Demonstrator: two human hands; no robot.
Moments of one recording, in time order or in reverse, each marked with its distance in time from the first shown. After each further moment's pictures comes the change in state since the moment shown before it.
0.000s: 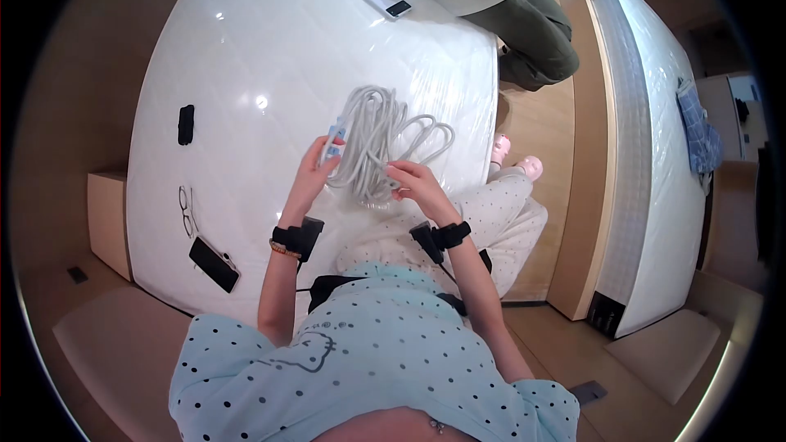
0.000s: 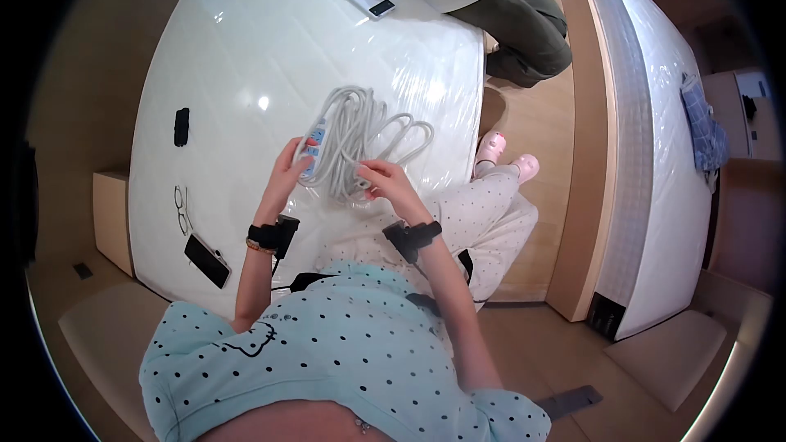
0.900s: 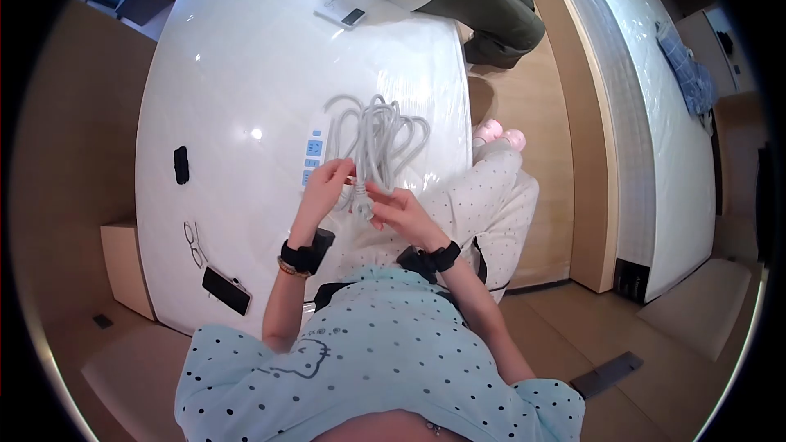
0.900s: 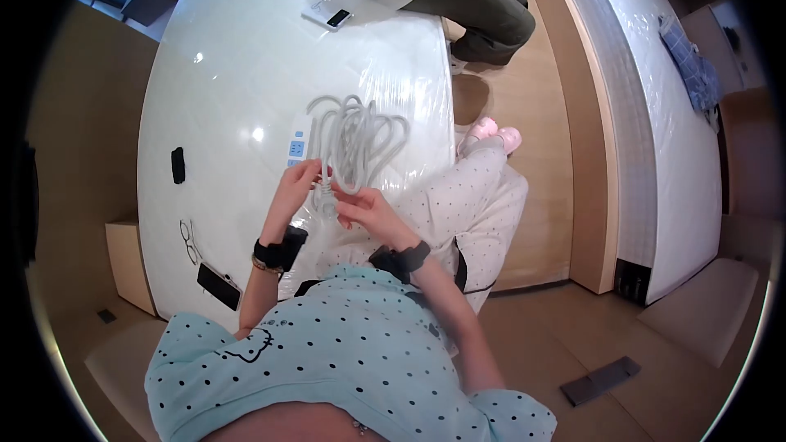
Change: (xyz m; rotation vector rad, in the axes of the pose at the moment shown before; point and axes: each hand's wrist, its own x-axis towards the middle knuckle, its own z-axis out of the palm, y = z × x) left_hand -0.007 0.039 0.049 0.056 -0.201 -0.054; right_hand -0.060 0.023 0.012 0.328 -0.223 -0.240
